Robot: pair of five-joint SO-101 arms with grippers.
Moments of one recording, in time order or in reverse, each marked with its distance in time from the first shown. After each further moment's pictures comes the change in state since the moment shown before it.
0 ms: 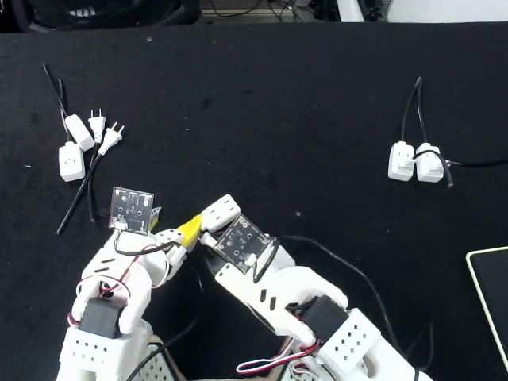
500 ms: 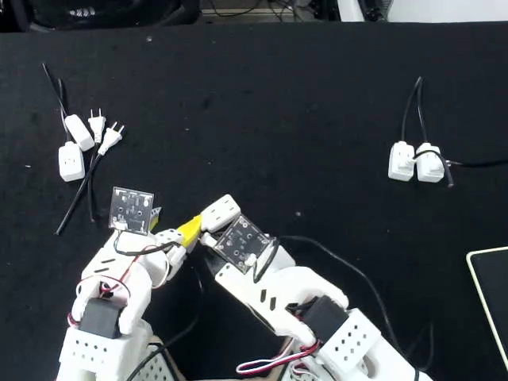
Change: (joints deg) left arm 0.0 0.0 0.3 0.0 0.0; right arm 0.0 0.0 0.0 0.0 0.0
